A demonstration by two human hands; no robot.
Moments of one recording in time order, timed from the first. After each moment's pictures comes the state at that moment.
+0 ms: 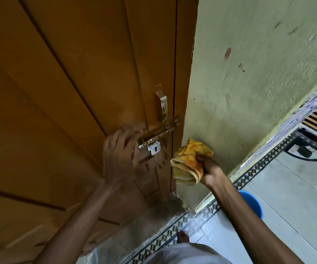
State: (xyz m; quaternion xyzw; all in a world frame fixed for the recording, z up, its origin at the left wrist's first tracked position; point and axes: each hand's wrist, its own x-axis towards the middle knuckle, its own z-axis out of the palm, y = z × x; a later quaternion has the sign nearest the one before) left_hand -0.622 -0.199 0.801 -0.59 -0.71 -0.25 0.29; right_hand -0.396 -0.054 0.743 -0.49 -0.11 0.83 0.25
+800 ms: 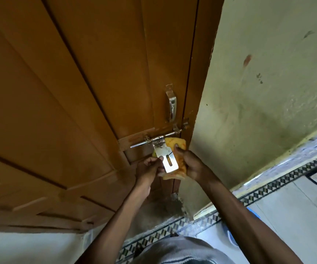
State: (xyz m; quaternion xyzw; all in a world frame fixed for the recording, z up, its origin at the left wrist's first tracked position) left_hand -0.543 -0.158 0.729 -0.06 -0.69 -0.61 -0.37; right_hand -0.455 -0.026 0.727 -0.39 -0.40 0.83 0.05
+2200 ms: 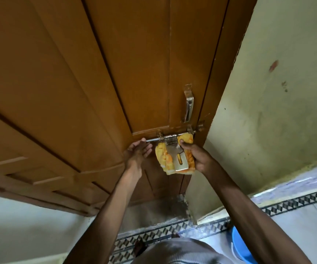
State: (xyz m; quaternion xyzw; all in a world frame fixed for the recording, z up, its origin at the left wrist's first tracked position) left_hand -0.595 -0.179 0.749 0.10 -0.55 -0.79 -0.26; right_hand -0.476 -0.013 0.746 -0.36 -0.45 0.82 0.02
